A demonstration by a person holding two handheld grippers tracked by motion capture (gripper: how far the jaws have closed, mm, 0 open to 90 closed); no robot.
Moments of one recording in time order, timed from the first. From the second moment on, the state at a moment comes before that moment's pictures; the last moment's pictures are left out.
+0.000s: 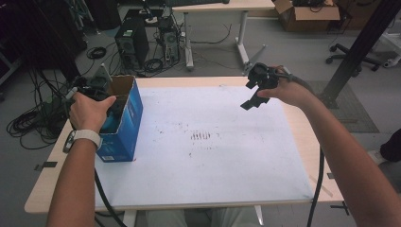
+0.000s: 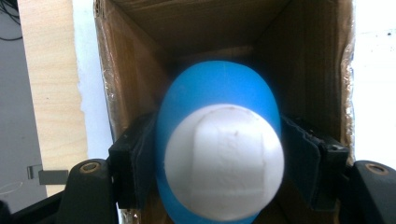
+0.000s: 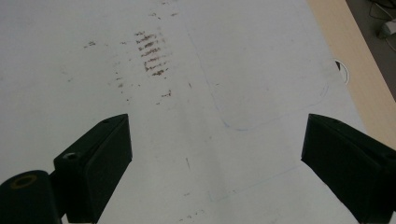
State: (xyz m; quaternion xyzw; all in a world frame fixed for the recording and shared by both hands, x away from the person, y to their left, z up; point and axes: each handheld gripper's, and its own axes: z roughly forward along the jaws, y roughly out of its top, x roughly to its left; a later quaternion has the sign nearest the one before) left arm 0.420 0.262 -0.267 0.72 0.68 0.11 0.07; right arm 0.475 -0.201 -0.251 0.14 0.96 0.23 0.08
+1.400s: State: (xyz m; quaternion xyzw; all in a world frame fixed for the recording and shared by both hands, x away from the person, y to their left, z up) left arm 0.373 0.179 -0.153 0.81 0.55 0.15 0.11; right arm 0.464 -0.210 -0.245 0.13 0.96 0.23 0.08
